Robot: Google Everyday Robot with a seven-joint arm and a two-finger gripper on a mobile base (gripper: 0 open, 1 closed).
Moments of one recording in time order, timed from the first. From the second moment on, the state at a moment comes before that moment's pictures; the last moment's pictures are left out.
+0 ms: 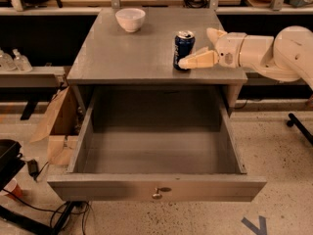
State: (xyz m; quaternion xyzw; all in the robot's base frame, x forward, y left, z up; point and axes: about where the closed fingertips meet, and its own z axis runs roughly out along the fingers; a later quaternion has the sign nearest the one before) arm 0.719 -0.133 0.913 -0.39 0.67 0.25 0.58
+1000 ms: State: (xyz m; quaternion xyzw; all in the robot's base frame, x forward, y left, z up) arm 0.771 -0.094 0.890 -0.34 0.65 0.29 0.61
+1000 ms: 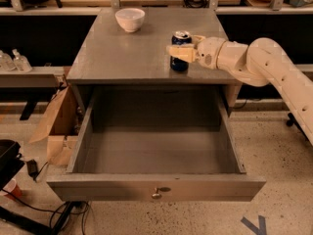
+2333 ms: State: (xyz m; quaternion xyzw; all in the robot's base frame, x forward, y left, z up) arm 0.648 -0.006 0.939 -0.44 0.61 0.30 0.59
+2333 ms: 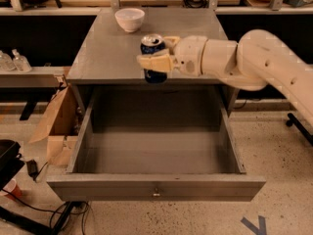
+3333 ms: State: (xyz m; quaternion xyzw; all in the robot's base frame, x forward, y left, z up) arm 0.609 0.047 0.782 -0.44 0.62 0.32 0.57
